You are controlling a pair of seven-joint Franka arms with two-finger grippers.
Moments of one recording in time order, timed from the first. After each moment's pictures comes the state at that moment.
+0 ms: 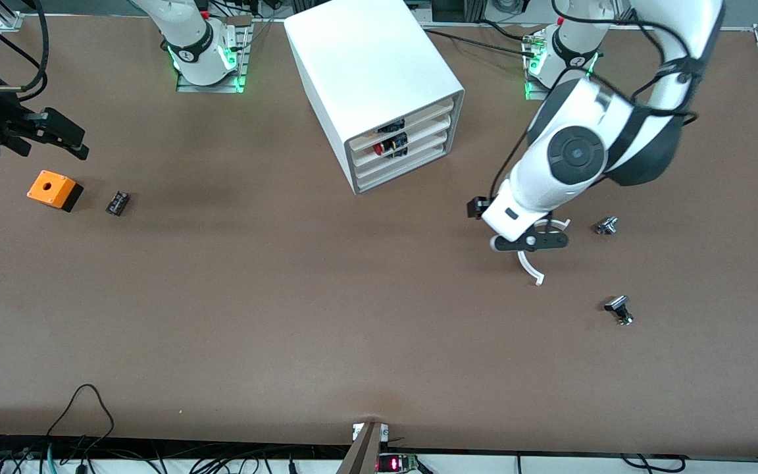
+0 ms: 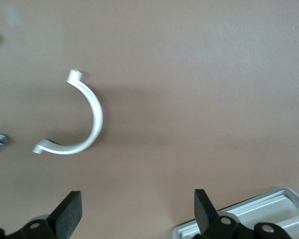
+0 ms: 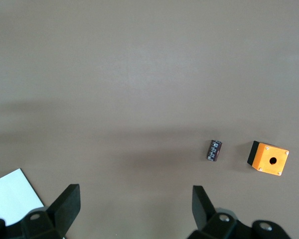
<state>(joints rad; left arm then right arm) -0.06 0.37 -0.41 -1.55 0.08 1.75 -0.51 -0.01 -0.03 0.07 -1.60 0.00 1.59 0.12</state>
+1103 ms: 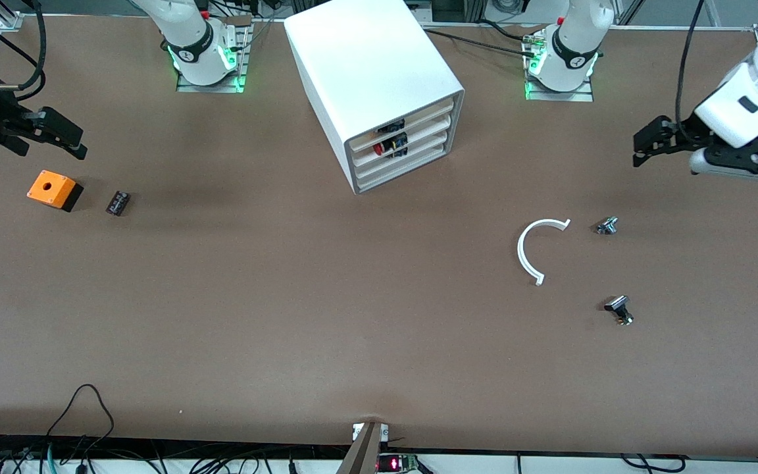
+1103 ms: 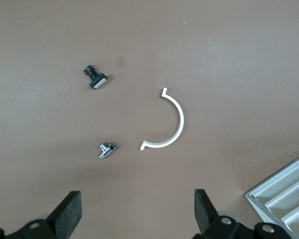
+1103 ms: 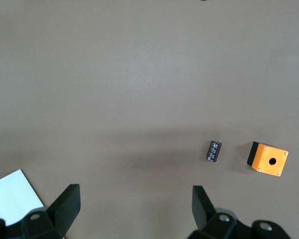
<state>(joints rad) -0.03 -0.04 -0.04 -1.67 -0.02 1.63 0.03 -0.01 -0.03 0.07 -1.60 0.00 1.59 0.12</state>
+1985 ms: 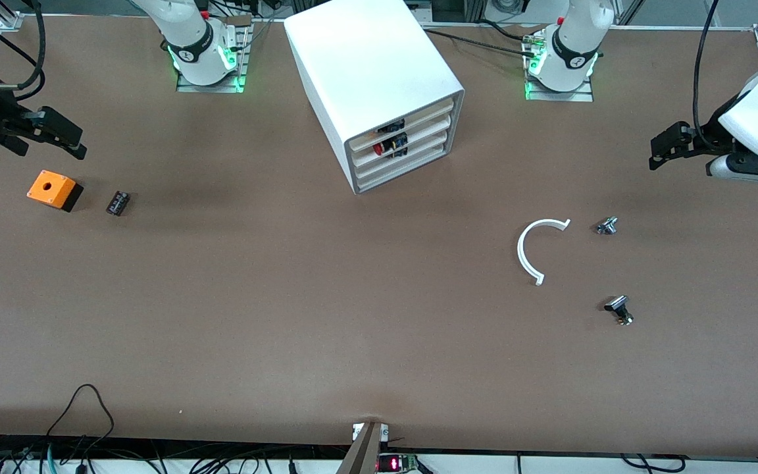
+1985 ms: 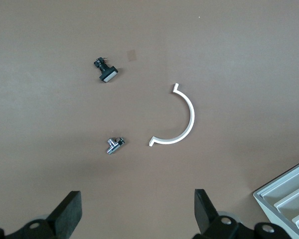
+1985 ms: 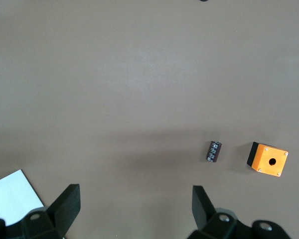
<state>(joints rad) -0.03 -0.04 -0.01 -1.69 -0.02 1.64 0.05 -0.01 -0.03 0.07 -1.59 0.00 1.59 0.12</state>
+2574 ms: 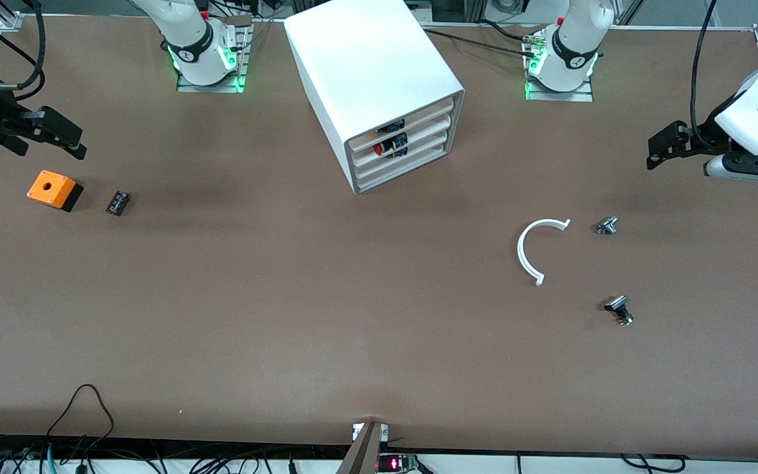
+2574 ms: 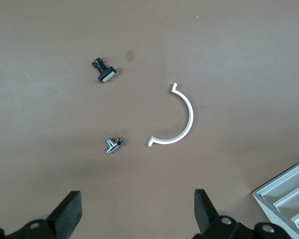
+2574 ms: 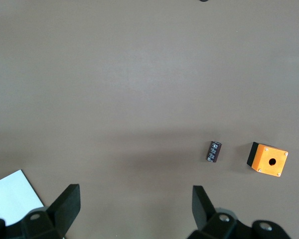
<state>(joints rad) -0.03 -0.04 -0.01 -1.69 -0.02 1.64 0.05 -0.01 -0.03 0.07 -1.59 0.00 1.59 0.12</state>
